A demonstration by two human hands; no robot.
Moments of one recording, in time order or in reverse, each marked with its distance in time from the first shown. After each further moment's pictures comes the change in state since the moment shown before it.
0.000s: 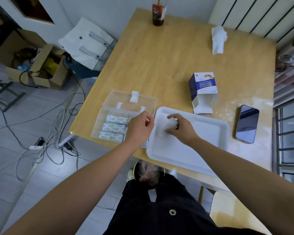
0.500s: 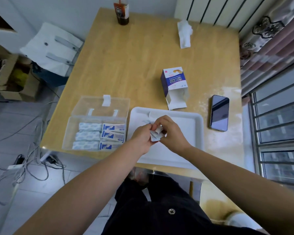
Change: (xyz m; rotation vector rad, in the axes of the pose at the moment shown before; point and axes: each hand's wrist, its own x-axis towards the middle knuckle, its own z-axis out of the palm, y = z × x) left_hand 0.004 0.053 0.085 -1.015 -0.433 -0.654; right_hand -0.043 0.022 -0.030 0.057 0.101 -0.336
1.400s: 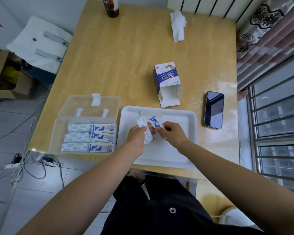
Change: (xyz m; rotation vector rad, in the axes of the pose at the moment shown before) left_hand 0.037 -0.021 0.004 0.065 0.213 0.068; right_hand 0.002 0.036 -0.020 0.192 0.032 0.614
